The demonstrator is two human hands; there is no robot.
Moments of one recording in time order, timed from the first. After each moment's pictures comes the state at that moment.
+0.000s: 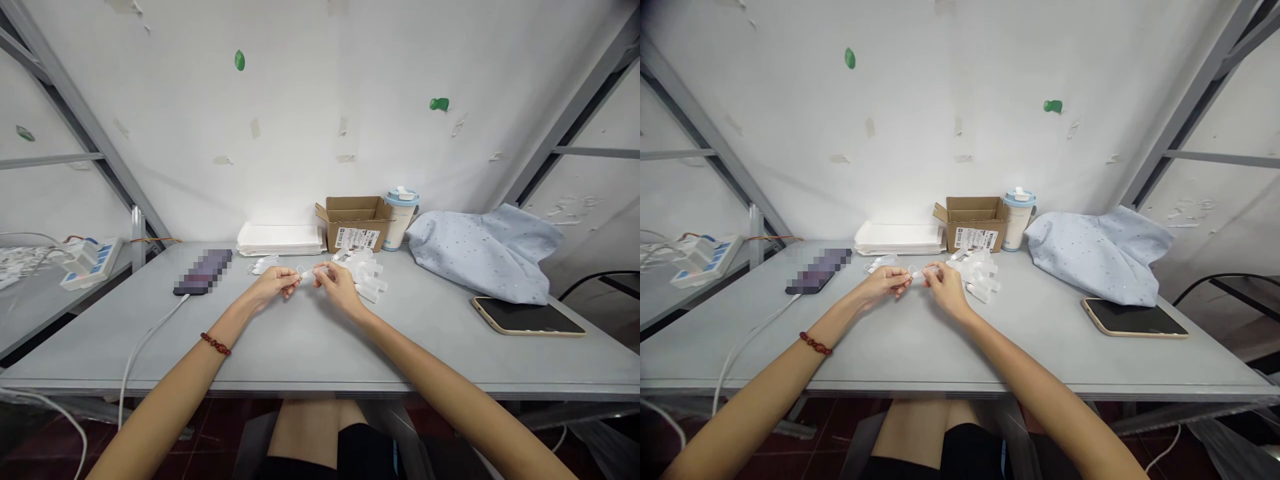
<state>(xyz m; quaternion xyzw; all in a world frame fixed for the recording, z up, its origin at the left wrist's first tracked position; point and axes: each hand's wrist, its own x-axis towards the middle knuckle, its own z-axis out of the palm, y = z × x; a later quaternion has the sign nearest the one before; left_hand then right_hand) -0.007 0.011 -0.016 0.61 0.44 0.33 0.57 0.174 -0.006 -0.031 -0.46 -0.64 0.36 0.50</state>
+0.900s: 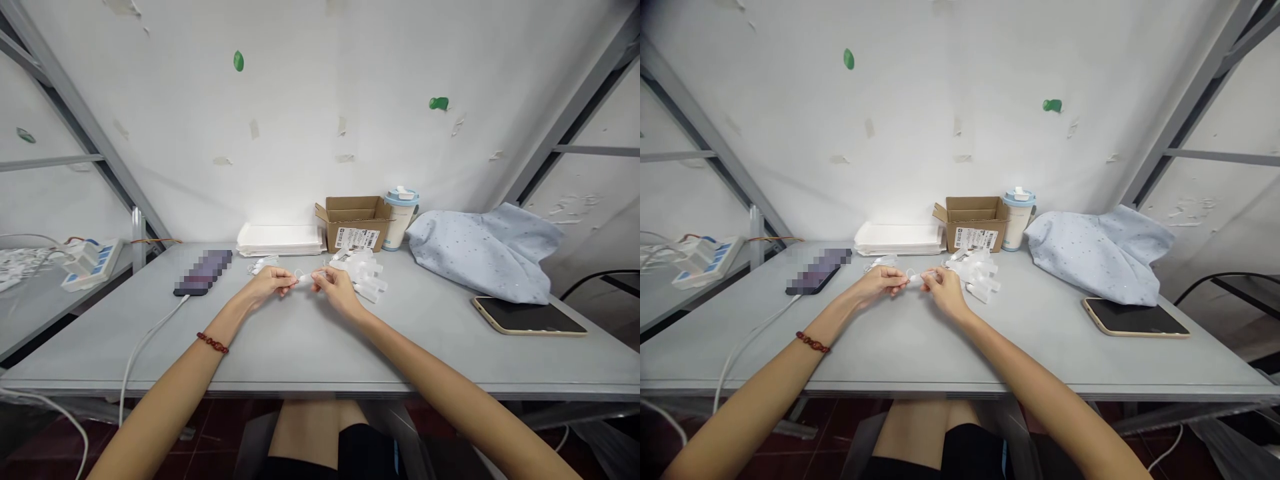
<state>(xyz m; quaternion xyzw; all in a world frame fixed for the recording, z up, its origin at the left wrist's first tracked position) -0.017 0.015 -0.016 0.60 0.47 0.33 0.56 0.172 -0.006 -0.039 -0.44 -0.63 0.40 0.49</state>
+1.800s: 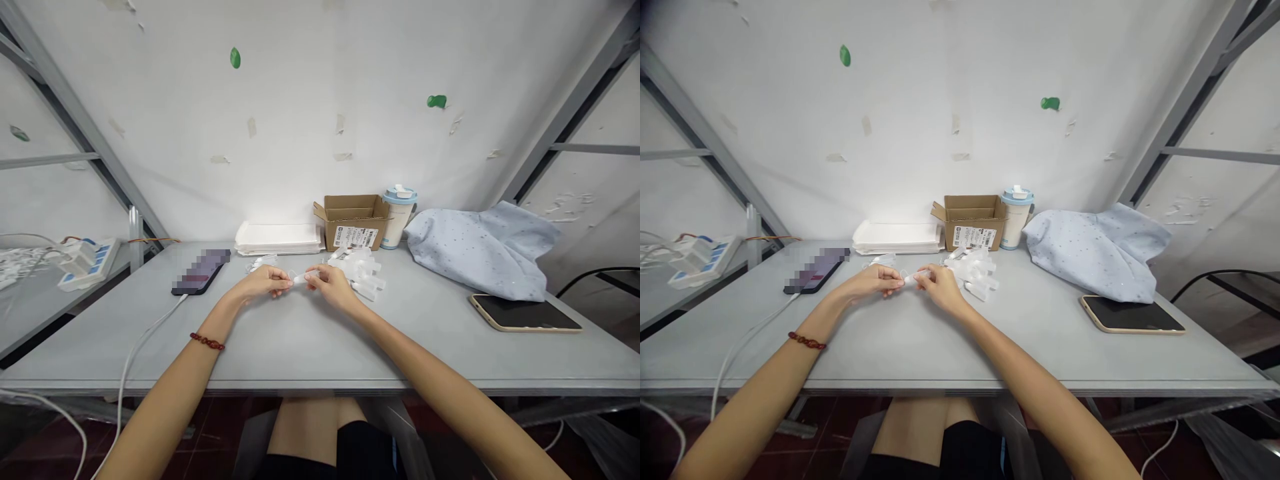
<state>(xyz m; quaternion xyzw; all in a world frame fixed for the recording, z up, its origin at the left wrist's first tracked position) -0.031 0.017 -0.011 0.69 0.46 0.23 0.51 0.172 -0.002 -0.031 -0.44 -0.69 0.39 0.43</state>
